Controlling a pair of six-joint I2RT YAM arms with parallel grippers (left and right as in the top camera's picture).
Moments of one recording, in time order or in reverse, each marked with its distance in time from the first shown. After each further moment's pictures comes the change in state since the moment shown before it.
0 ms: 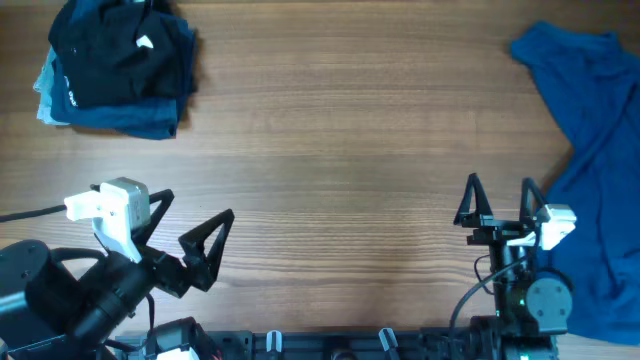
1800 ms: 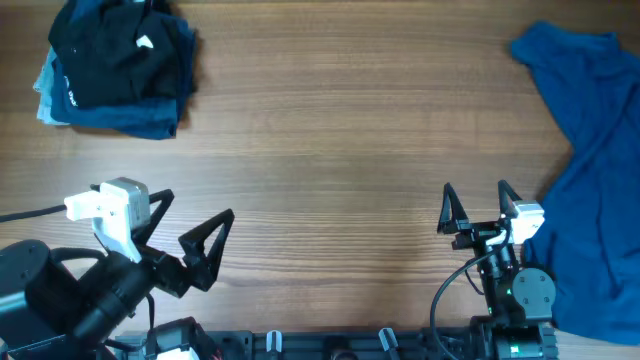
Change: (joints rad) left arm 0.000 0.000 0.000 0.000 0.000 0.000; right arm -0.002 -0.005 -0.114 0.020 -0.116 -0.100
